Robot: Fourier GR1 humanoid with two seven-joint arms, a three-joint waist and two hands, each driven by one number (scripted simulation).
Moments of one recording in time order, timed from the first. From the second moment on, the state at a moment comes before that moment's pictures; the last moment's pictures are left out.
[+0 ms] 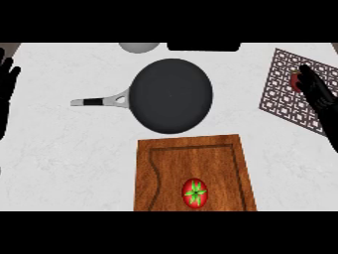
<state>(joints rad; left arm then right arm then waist) -0.26 0.57 -0.05 -1.62 0.38 0.40 0.19 -0.21 -0.54 0.10 -1.61 -0.18 -0.03 0.14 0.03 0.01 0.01</state>
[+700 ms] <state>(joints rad) -0.08 0.63 -0.15 -1.42 0.27 0.36 0.24 -0.11 -0.19 0.23 -1.77 -0.07 -0.32 -0.04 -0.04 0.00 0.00</state>
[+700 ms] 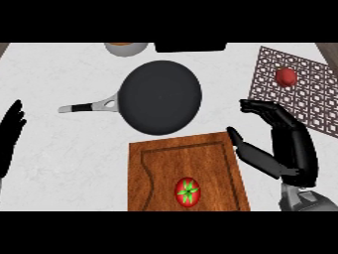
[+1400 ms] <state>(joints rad) -0.12 0.60 -0.15 -1.32 0.22 0.31 0.24 0.13 -0.33 0.51 -2.10 0.40 -0.32 0.21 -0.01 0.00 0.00</state>
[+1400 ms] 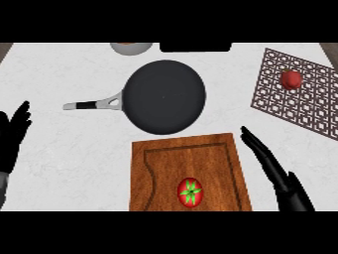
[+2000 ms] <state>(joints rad) -0.13 0.58 -0.15 -1.28 0.20 0.28 0.20 -0.16 -0.41 0.66 -2.16 0.61 0.17 0.89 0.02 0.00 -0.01</state>
